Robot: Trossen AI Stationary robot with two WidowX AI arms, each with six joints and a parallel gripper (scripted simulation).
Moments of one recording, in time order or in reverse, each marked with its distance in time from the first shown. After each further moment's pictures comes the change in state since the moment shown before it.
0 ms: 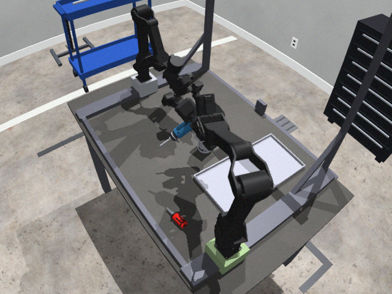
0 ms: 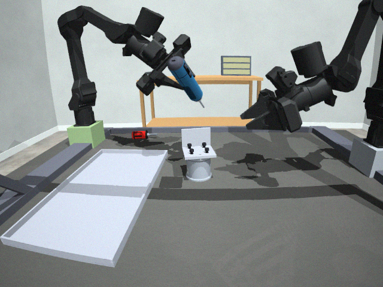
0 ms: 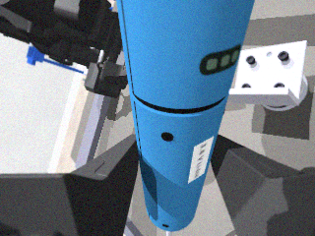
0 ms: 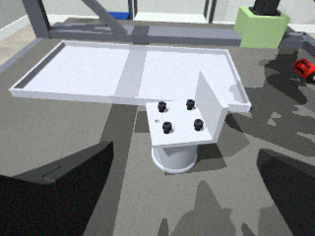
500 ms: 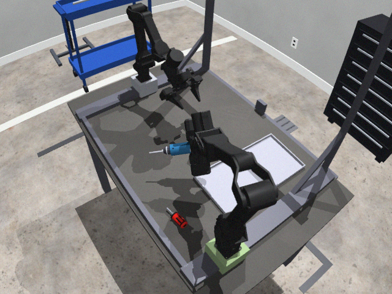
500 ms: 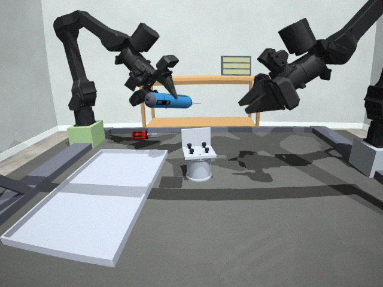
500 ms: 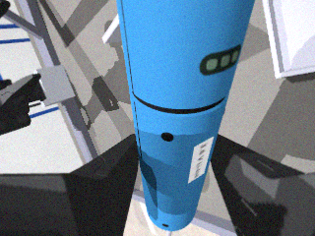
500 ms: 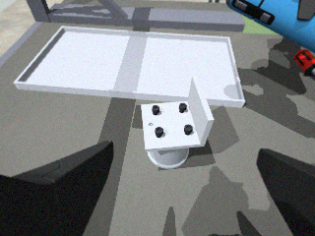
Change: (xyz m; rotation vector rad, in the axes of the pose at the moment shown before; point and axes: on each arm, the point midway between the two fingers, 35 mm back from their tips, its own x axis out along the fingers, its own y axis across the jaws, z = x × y) left arm -0.018 -0.056 -0.059 0.600 0.105 -0.194; right arm -0.010 -0.011 0.033 -0.009 0.133 0.021
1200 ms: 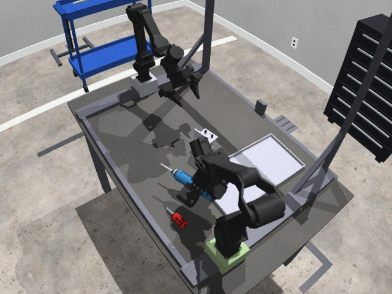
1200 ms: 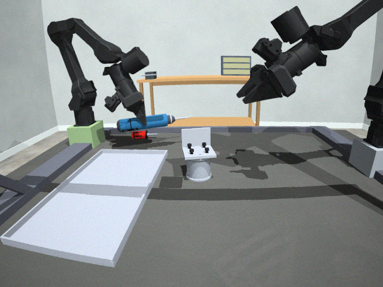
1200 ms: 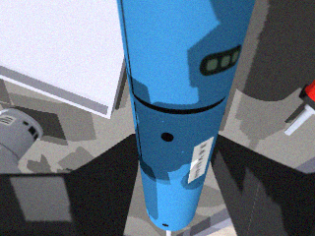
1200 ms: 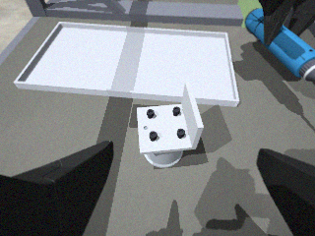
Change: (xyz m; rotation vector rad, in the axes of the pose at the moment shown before) left arm -0.015 -0.123 -0.010 0.858 -0.115 -0.311; right arm -0.007 -0.008 0.020 0.002 0.062 0.004
